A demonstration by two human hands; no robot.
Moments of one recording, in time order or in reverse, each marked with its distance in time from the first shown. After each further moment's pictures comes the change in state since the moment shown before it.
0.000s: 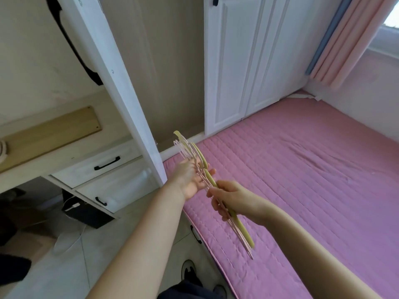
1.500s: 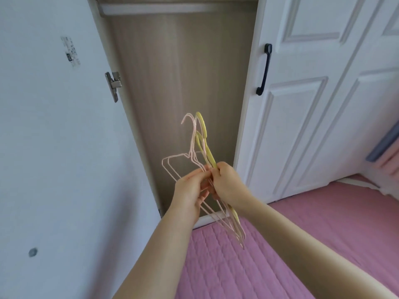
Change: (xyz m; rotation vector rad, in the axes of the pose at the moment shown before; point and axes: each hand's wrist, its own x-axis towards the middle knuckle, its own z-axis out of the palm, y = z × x) left_hand 0.188 0.221 0.070 -0.152 0.274 0.389; right_hand 0.283 -0.210 -0.165 -0.259 0.286 -0.298
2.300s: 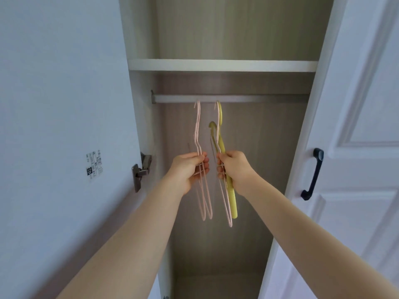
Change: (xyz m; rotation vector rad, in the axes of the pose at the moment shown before) left_hand 0.143 0.235 0.036 -0.017 0.020 0.417; right_hand 0.214 -0.175 -0.056 0.478 -0.047 -0.196
